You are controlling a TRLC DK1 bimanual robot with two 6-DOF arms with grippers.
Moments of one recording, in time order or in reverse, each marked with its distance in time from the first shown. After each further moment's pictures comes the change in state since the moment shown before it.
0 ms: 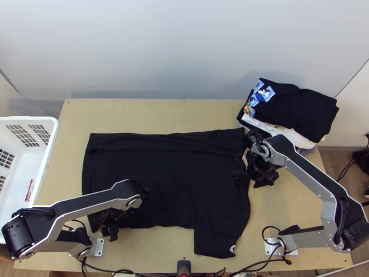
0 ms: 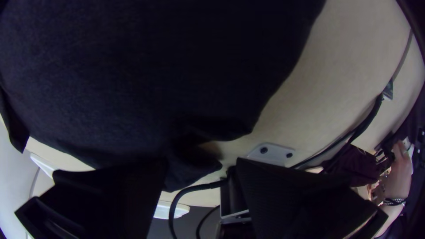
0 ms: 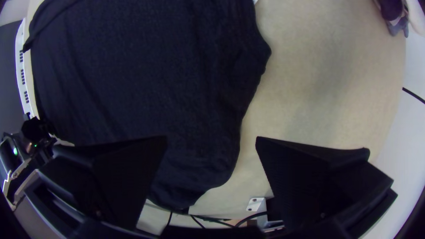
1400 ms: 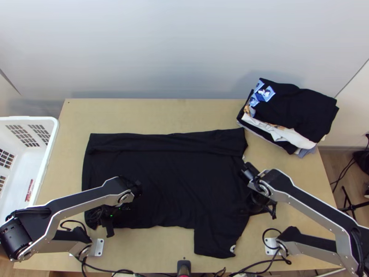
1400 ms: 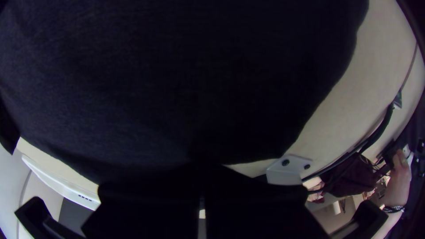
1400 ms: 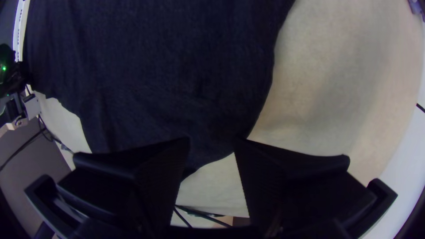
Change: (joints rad) left arm 0.132 -0.027 -0.090 0.148 -0.008 0.099; right arm 0.232 -0.251 -0.388 0.139 -0.039 0.093
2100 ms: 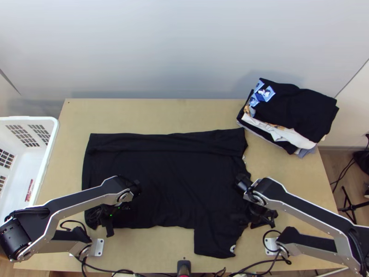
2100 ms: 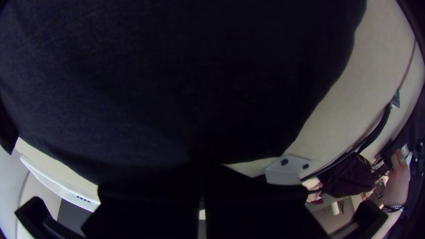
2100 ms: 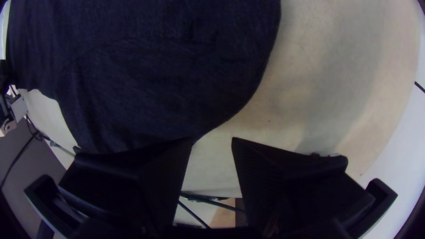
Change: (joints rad) left arm 0.014 -0.010 0.009 -0.011 0.002 0.010; right arm 0.141 0.003 -0.054 -0.053 -0.020 0.175
